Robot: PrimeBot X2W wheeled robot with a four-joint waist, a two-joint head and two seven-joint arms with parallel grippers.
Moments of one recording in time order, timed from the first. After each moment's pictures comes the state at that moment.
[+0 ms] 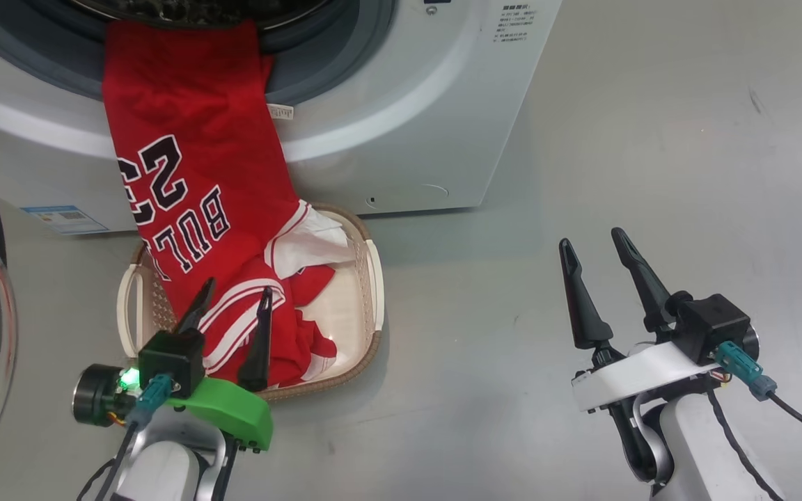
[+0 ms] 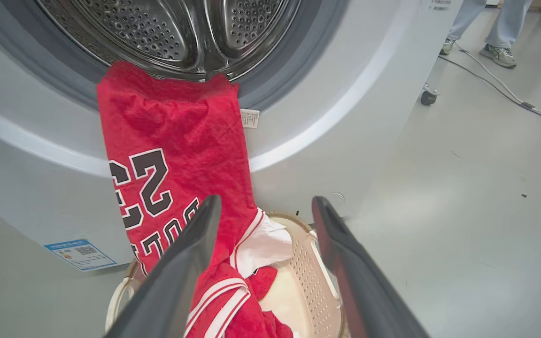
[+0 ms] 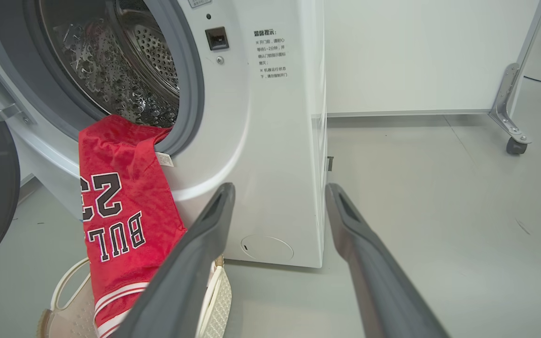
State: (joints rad) left arm -0.18 0.06 -0.27 0.20 -0.24 0.04 -0.14; right arm -0.17 -0.05 0.24 0.18 0.30 0.07 -0.26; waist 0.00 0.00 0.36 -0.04
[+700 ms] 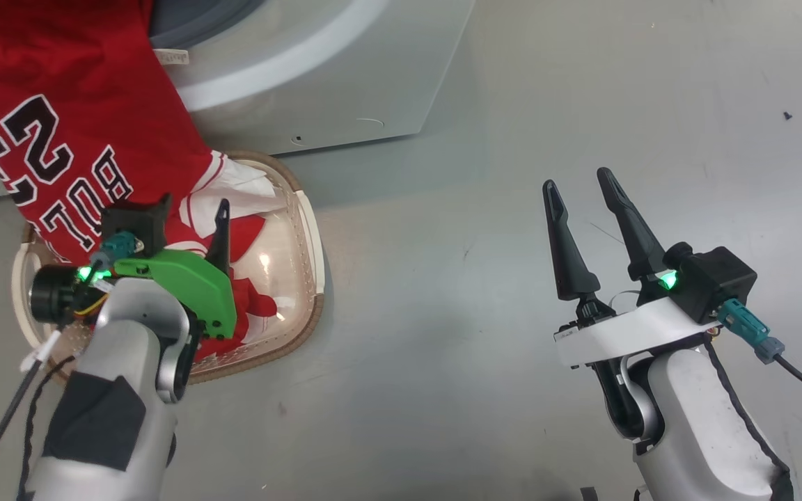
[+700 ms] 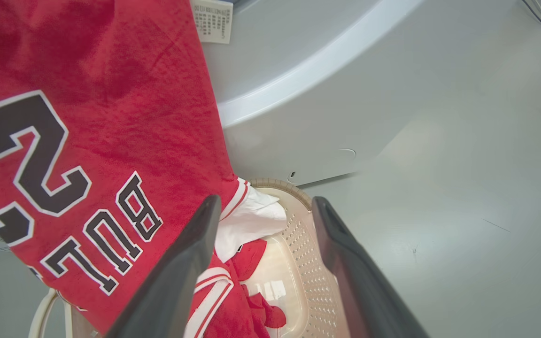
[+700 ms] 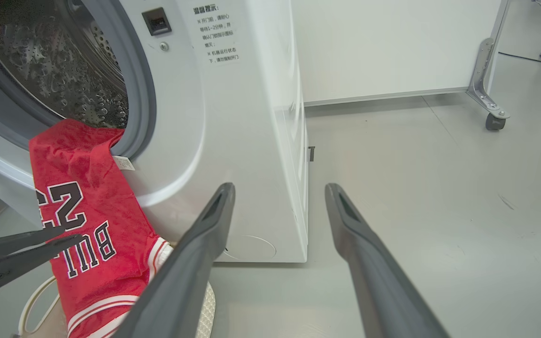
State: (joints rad) left arm -0.50 0.07 -0.23 0.47 -0.27 0.01 0.07; right arm -0.27 -0.05 0.30 0.13 0.38 0.06 -0.26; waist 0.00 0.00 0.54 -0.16
